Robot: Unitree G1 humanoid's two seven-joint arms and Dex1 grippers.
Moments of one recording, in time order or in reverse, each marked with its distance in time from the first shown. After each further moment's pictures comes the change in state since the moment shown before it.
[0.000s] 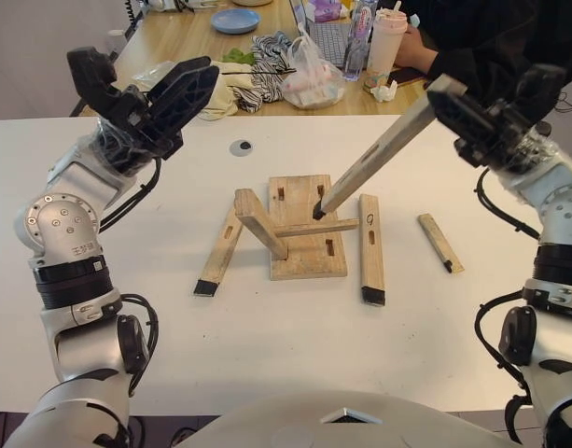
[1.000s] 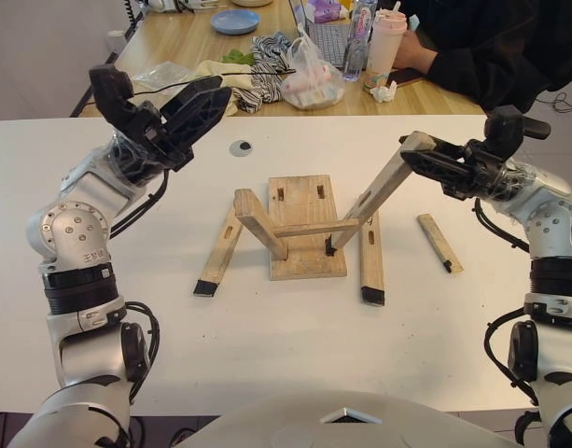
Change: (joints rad) left arm 0.042 -0.012 -0.038 -0.017 0.020 -0.016 -0.001; right arm 0.054 -0.046 0.101 -0.049 -0.133 -0.054 0.171
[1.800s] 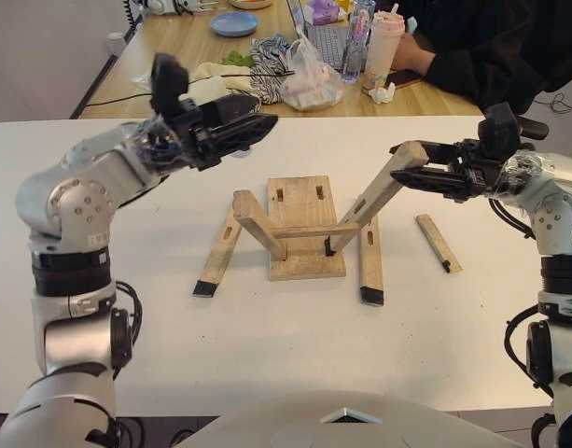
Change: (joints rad) left arm -0.223 0.133 -0.260 -0.097 0.153 0.305 0.147; right arm -0.017 -0.080 0.106 -0.068 -0.069 -0.146 0.065
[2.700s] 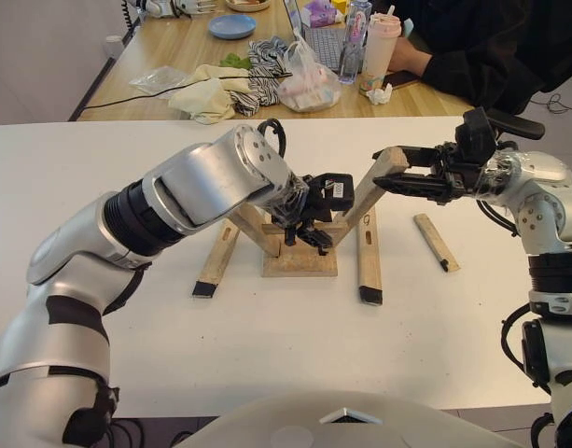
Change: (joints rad) left arm -0.363 -0.001 -0.859 -0.119 0.433 0.084 -0.253; right arm -0.012 0.016 0.075 -0.013 -0.010 -0.040 -0.033
